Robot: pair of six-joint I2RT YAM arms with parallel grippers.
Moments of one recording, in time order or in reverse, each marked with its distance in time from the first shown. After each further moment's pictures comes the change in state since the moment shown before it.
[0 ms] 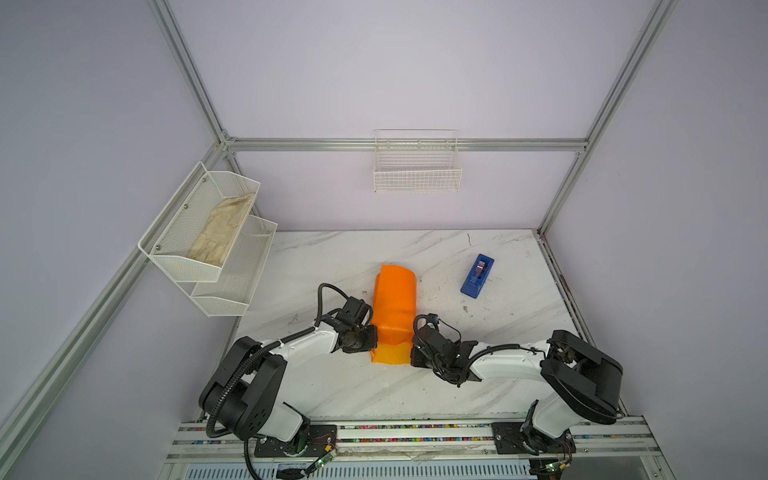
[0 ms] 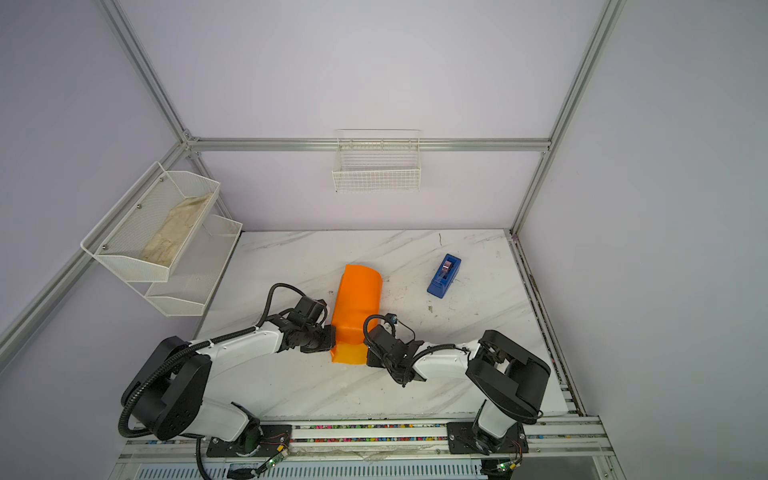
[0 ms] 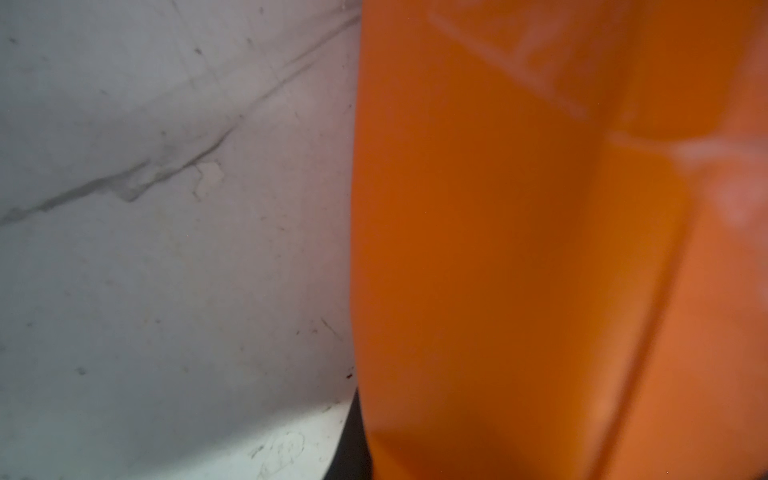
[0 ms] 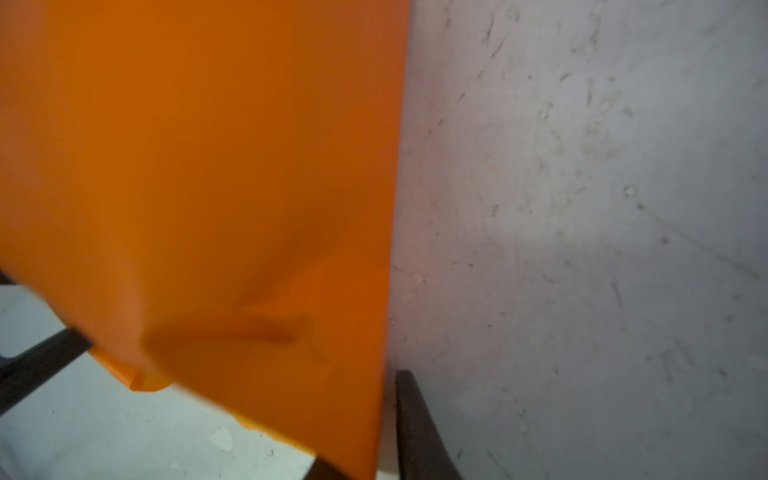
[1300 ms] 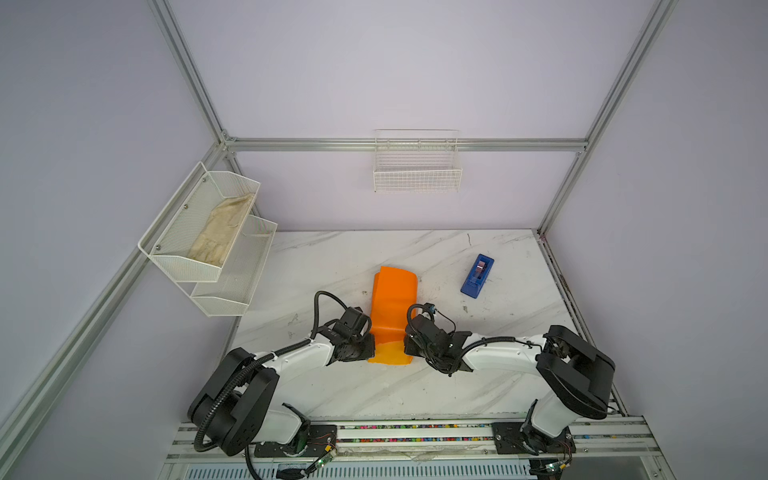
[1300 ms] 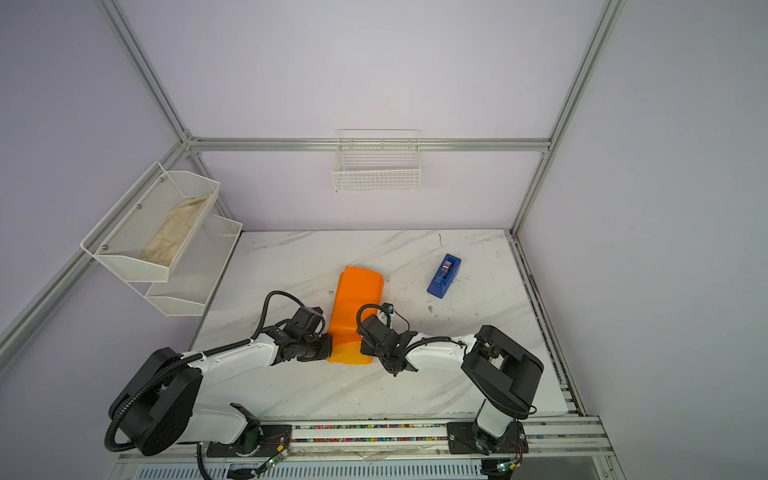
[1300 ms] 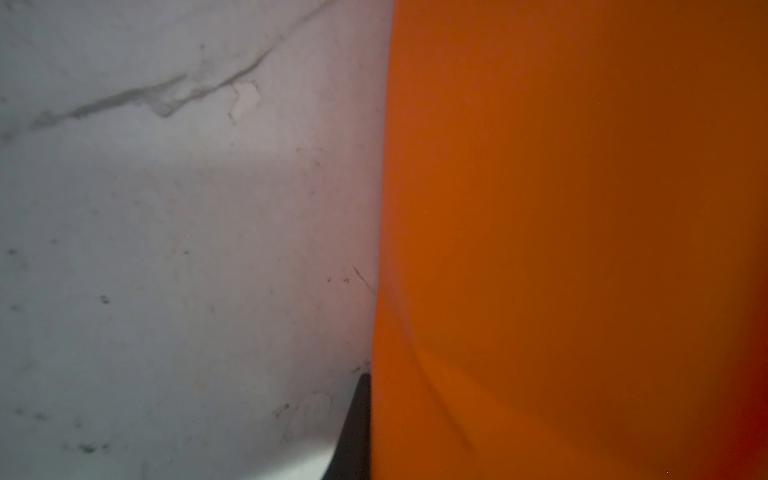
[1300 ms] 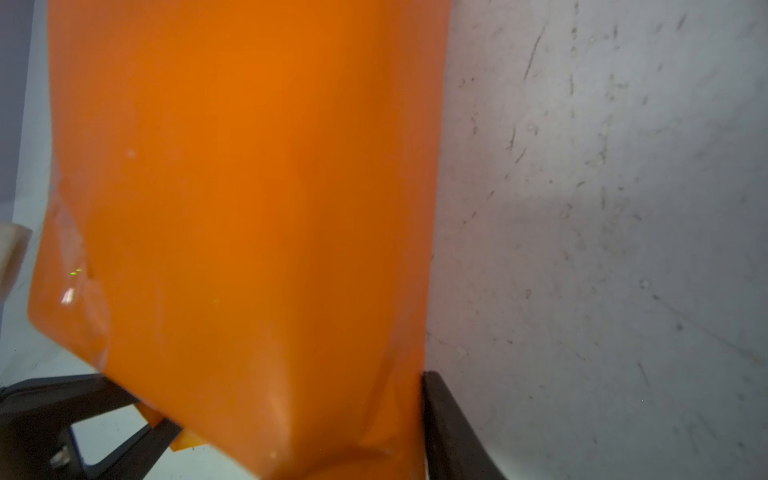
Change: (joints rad) left arm -0.048 -0.085 -0.116 0.056 -0.067 -0.034; right arm -0.027 0.052 0.128 -0.047 0.055 0.018
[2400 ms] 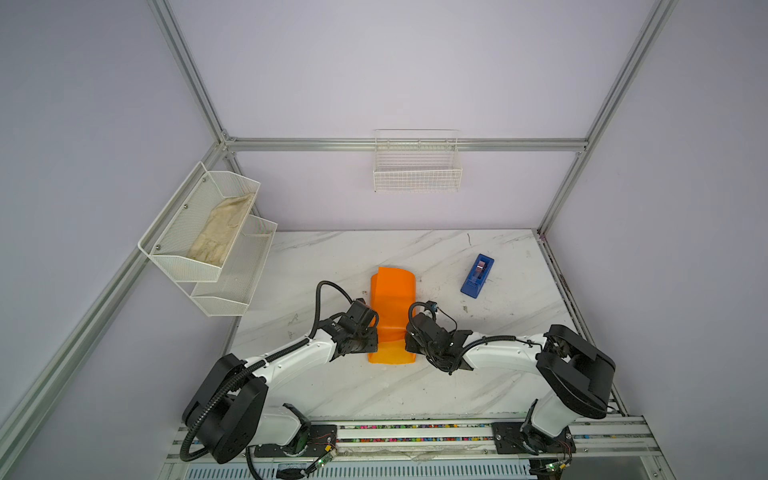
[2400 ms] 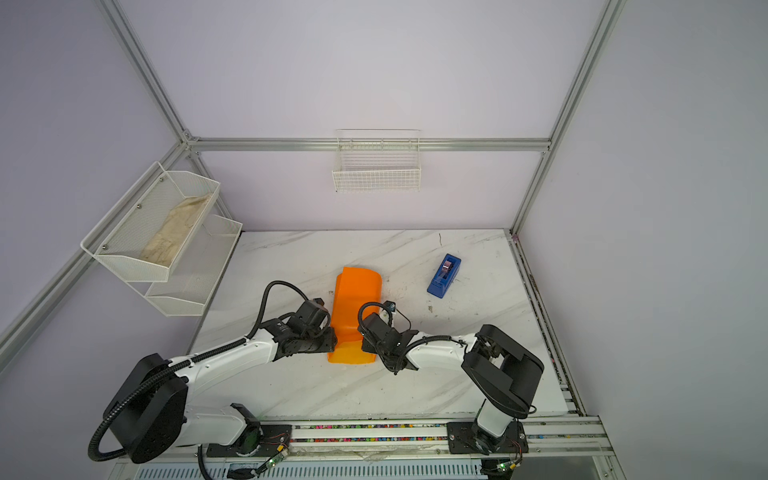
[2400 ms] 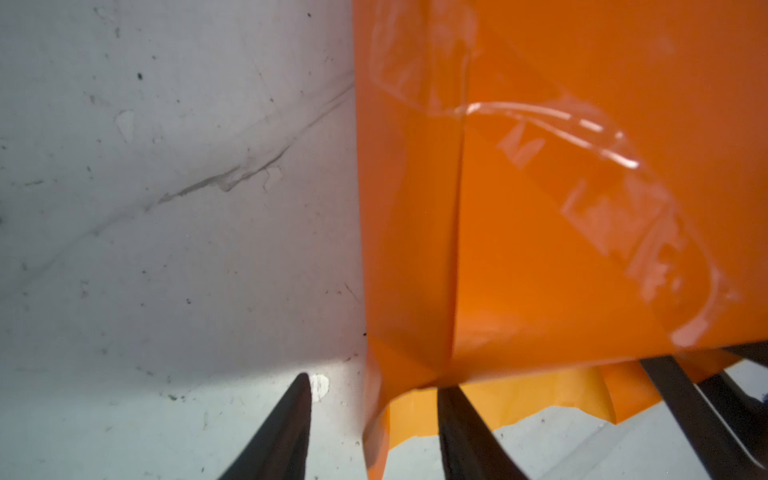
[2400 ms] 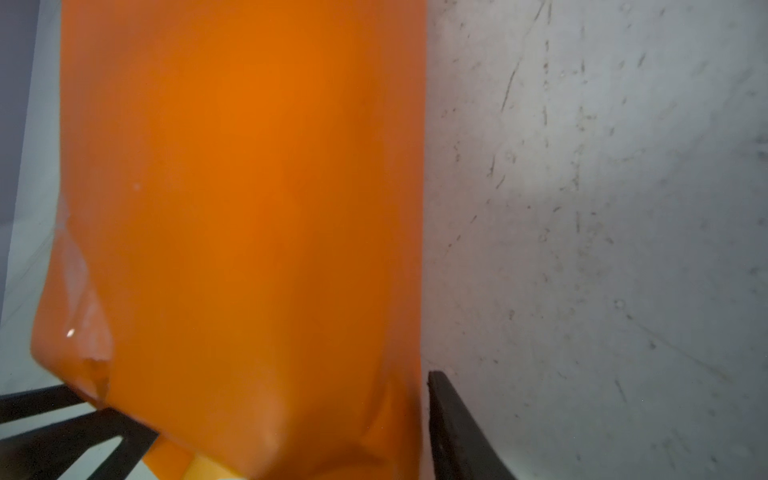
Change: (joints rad) left arm -0.060 -0.023 0.130 -0.139 -0.150 0.001; right arm -0.017 0.000 0.001 0.010 0.032 0.003
